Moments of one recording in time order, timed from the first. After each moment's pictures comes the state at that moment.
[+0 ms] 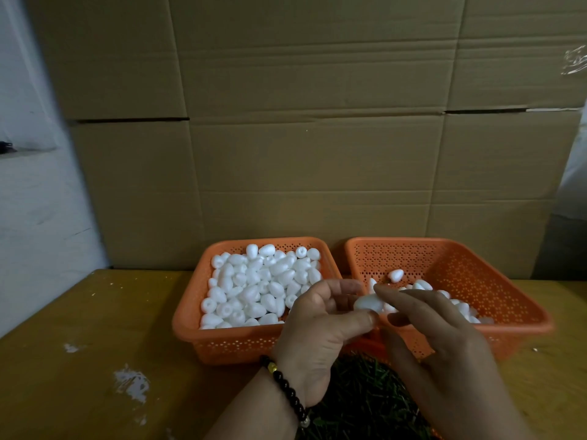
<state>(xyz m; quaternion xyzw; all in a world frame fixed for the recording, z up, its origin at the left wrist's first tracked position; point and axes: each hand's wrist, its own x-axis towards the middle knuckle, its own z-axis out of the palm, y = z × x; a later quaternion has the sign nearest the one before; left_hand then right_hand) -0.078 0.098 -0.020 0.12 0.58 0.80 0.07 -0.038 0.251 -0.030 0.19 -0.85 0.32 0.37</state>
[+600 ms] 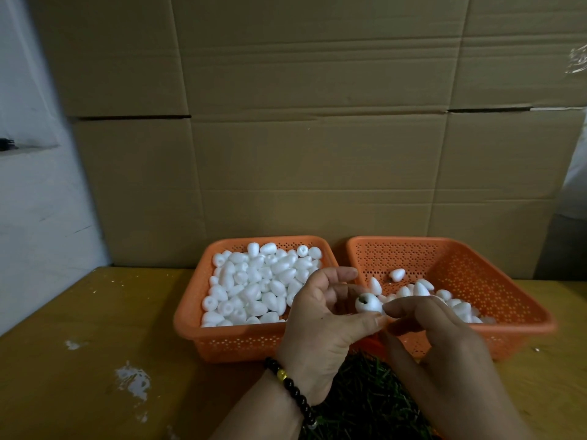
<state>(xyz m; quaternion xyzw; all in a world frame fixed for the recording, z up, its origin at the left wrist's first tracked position) -0.076 0.102 -0.021 0.16 0.58 0.80 -0.01 -0.040 0.248 -0.033 0.18 -0.85 0.33 0.36</state>
